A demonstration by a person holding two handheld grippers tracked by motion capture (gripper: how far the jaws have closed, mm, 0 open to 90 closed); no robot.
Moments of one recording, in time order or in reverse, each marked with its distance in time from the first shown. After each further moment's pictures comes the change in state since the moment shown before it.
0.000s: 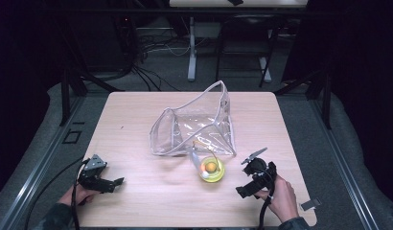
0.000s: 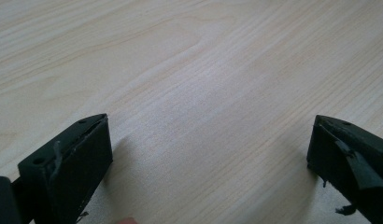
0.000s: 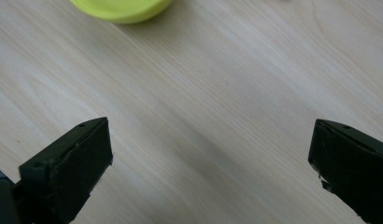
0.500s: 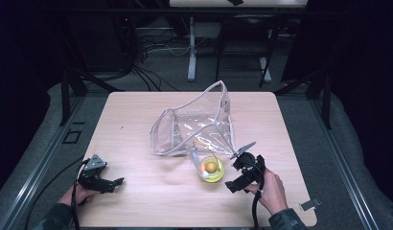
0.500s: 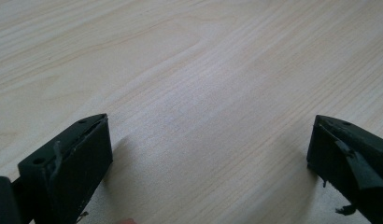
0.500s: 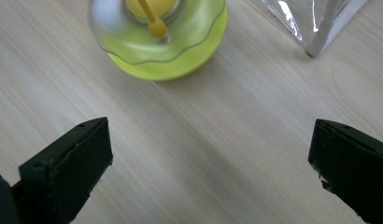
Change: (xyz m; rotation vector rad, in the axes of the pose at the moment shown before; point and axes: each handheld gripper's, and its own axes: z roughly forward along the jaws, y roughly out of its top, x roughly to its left) left arm 0.000 0.000 0.000 0.000 0.000 -0.002; right arm 0.013 0.029 0.004 -0.059 0.036 -0.059
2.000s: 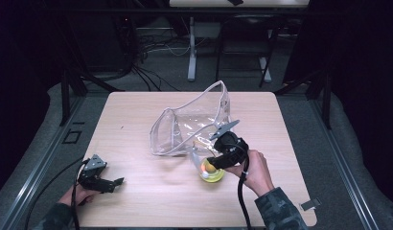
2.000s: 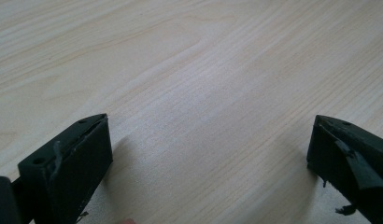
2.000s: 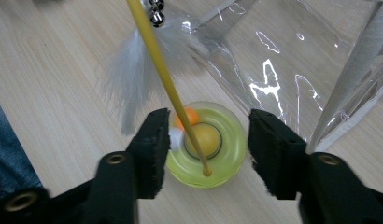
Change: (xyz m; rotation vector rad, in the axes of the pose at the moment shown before) left arm 0.000 0.000 0.000 0.000 0.001 -0.002; right arm 0.033 0.076 -0.051 -0.158 0.018 -0.163
